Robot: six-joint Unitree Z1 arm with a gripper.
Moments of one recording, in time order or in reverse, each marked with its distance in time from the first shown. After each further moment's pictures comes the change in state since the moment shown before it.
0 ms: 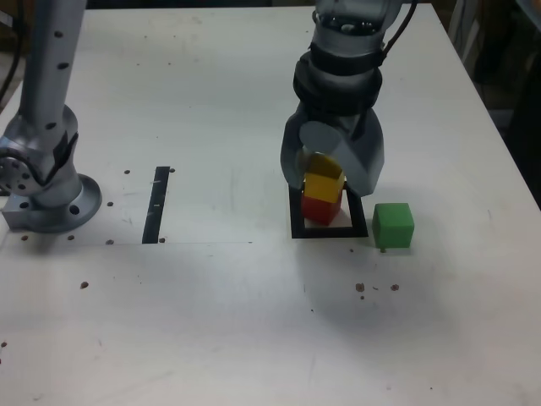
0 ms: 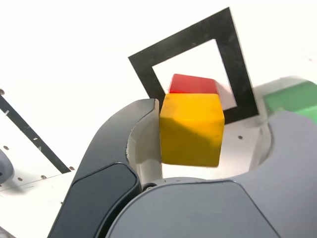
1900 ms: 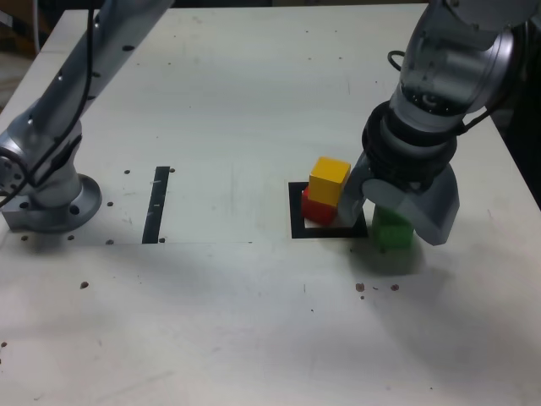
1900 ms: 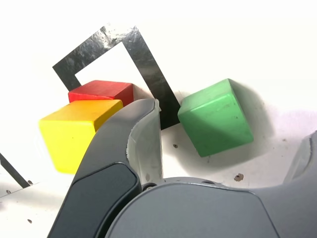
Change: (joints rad) arm -0.135 0.301 -0.389 0.169 0.123 -0.070
